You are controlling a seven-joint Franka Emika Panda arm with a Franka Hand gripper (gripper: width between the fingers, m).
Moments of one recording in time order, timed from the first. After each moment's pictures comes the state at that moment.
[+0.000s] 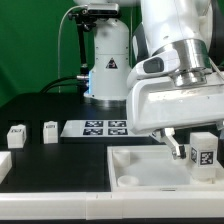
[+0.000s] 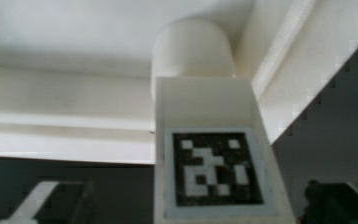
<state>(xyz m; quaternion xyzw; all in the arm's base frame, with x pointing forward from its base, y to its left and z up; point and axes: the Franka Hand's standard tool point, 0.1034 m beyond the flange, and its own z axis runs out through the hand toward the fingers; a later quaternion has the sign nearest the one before) 0.612 0.117 0.068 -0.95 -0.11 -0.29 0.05</state>
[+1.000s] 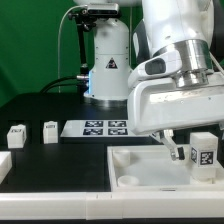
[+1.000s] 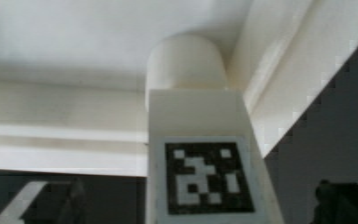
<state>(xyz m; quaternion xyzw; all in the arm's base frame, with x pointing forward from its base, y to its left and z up) 0.609 0.119 0.065 -0.96 -0.11 -0.25 0.05</state>
